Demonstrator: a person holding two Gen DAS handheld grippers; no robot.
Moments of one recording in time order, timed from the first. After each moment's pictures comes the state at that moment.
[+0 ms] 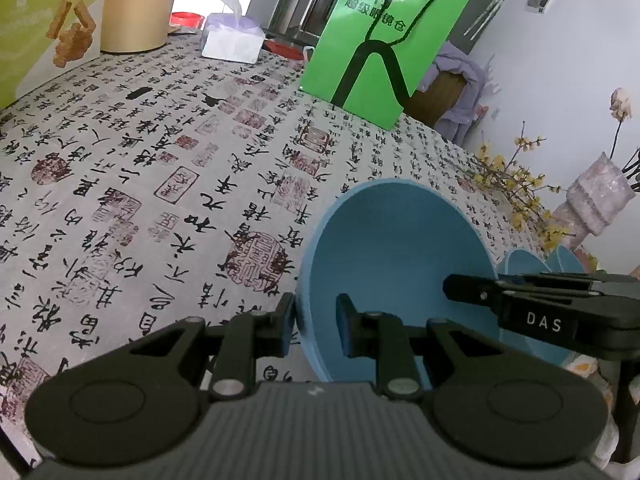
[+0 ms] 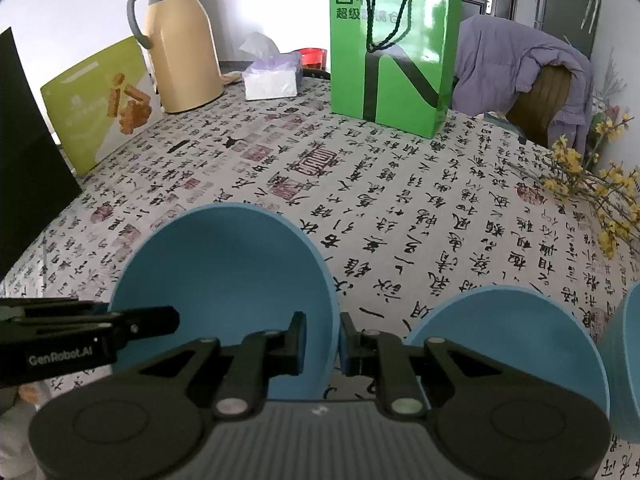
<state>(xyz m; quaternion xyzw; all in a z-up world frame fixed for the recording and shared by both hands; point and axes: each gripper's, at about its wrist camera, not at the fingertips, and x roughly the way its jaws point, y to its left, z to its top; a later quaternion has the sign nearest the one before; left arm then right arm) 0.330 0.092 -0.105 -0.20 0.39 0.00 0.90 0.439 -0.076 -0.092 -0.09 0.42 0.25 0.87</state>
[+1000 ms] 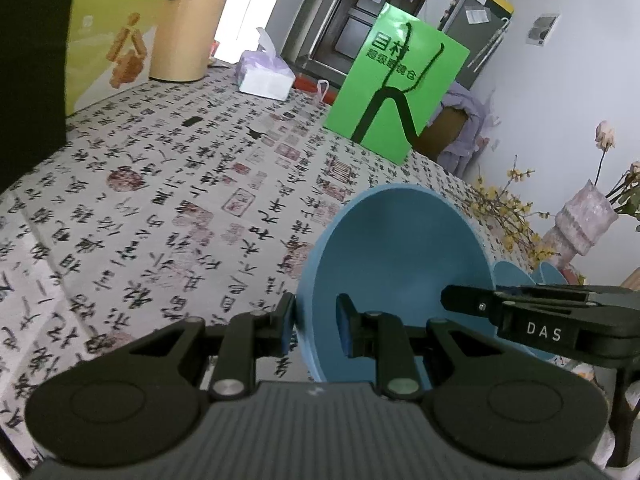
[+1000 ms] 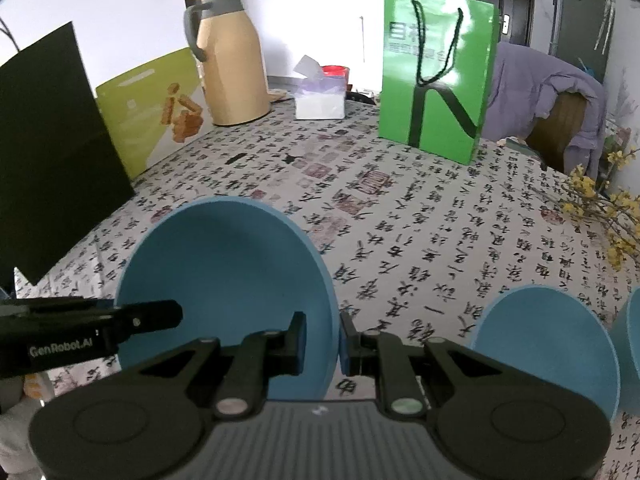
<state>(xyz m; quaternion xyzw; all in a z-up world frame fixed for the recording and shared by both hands) 0.258 0.130 -0.074 -0.21 0.35 0.02 0.91 0.377 -0.044 -0.060 -0.09 0.40 0.29 0.87</state>
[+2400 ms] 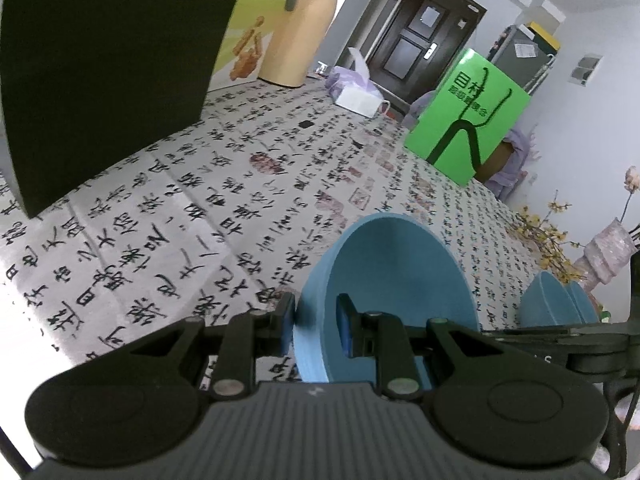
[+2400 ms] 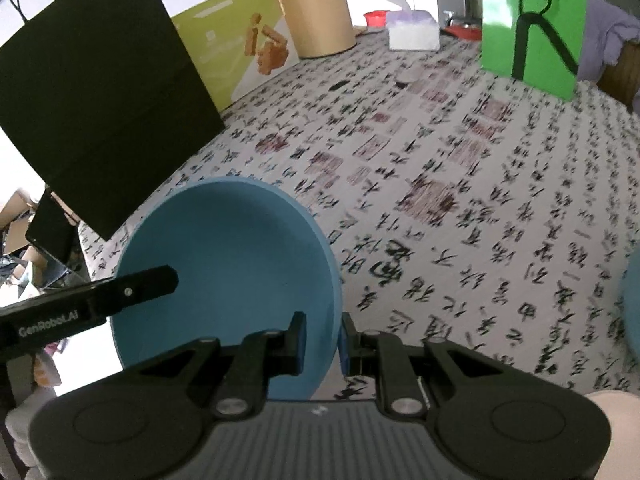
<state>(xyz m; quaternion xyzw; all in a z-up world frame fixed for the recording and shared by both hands) 0.163 0.217 -0.085 -0.26 0.34 0.09 0.90 0.320 0.040 -0.091 -0.06 0.49 0.35 0.80</state>
